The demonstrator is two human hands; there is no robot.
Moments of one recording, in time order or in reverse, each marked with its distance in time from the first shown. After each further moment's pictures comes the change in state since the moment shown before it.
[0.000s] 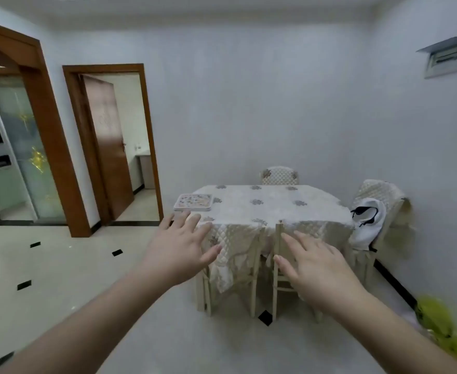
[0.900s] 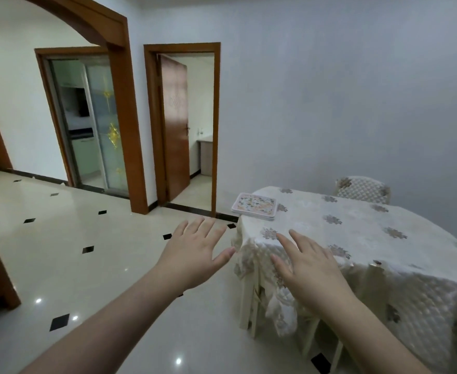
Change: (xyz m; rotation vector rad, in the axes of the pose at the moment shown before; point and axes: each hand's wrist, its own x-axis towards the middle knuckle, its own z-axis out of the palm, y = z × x) left_hand 0.148 -0.211 0.135 -0.099 -0.054 -0.230; right_hand 0.284 -0.165 0.111 0.111 -0.070 -0.256
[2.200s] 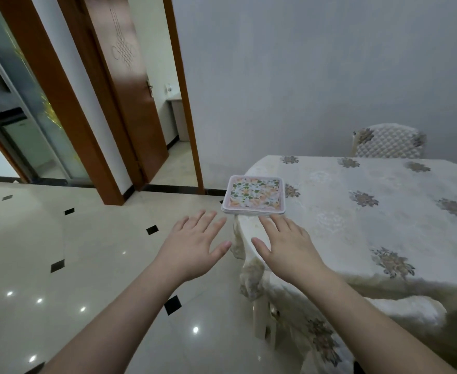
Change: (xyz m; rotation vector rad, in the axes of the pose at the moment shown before) left_hand 0.429 -0.109 0.192 0.037 -0.218 0.151; right_hand 0.455 0.079 0.182 0.025 -0.055 0.057
